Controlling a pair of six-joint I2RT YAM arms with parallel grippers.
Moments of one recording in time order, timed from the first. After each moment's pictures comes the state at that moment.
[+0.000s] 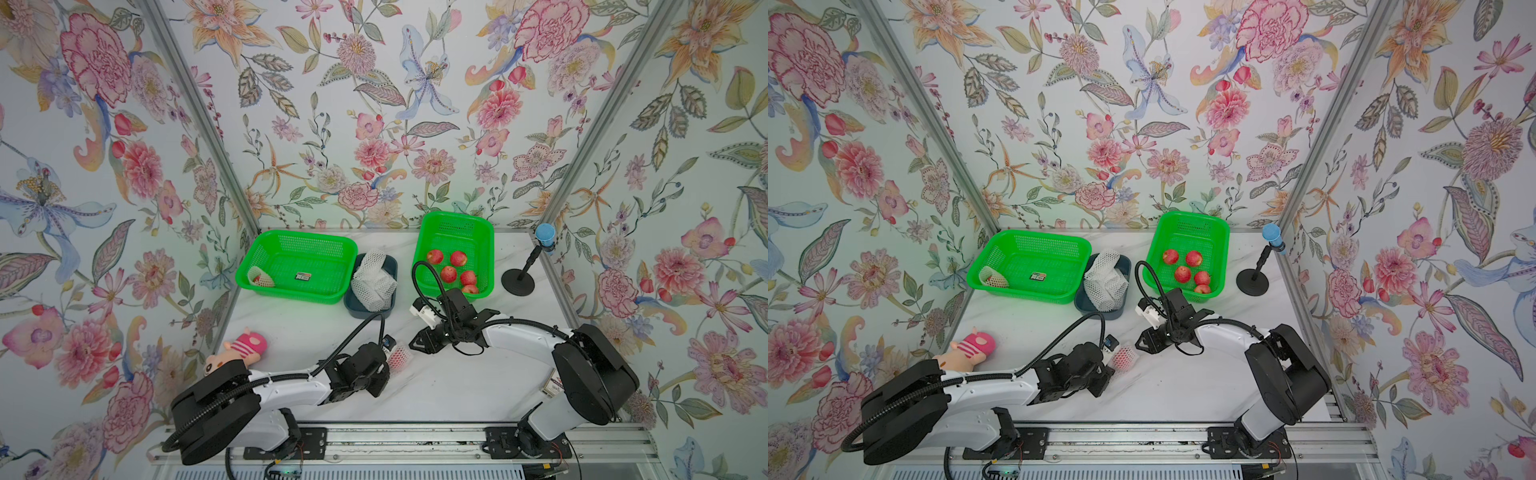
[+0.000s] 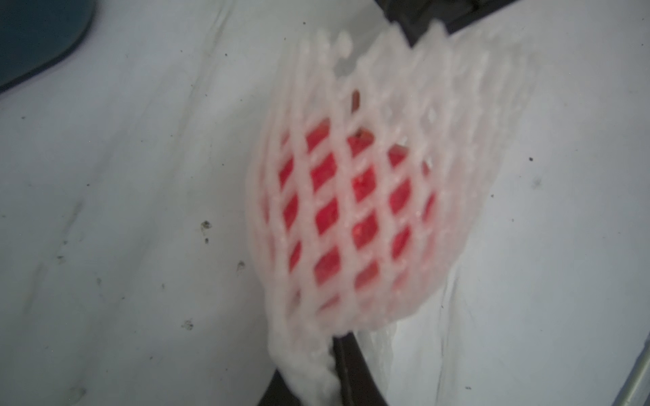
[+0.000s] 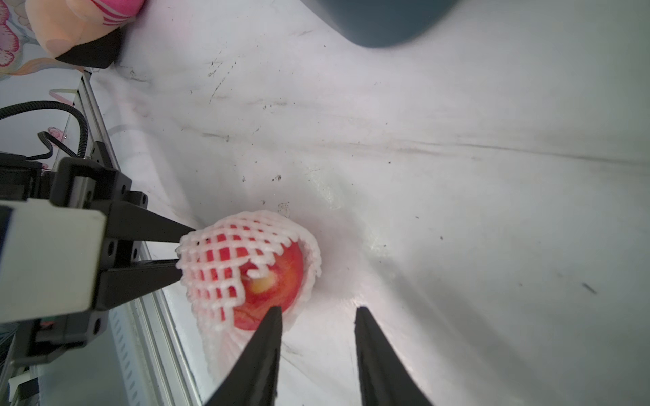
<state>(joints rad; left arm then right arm) -1.01 1.34 0.44 -0.01 -0.06 -0.27 0.64 1.57 0.82 -0.26 -0.54 0.12</state>
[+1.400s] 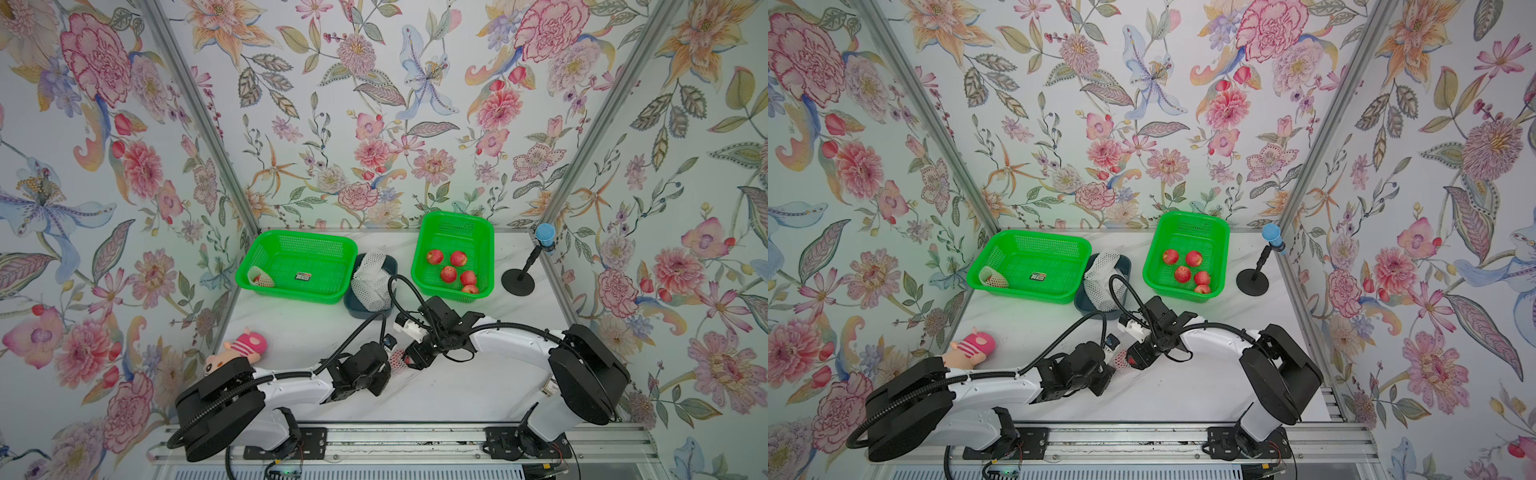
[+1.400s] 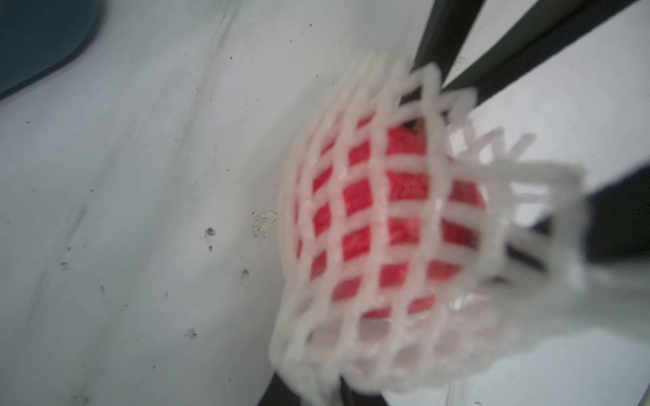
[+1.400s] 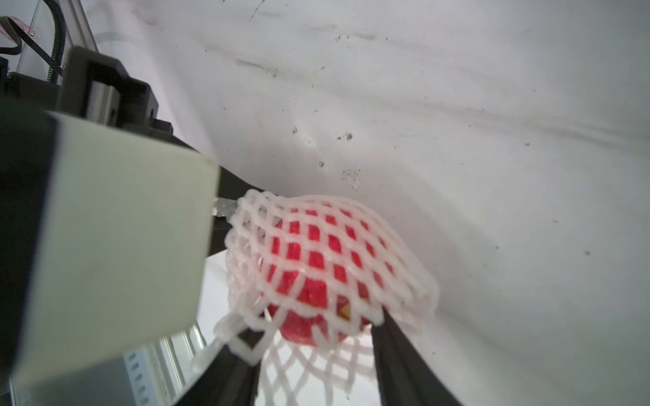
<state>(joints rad) -1.01 1.36 0.45 0.00 -0.08 -0.27 0.81 1.60 0.89 -0.40 -0.48 0.03</state>
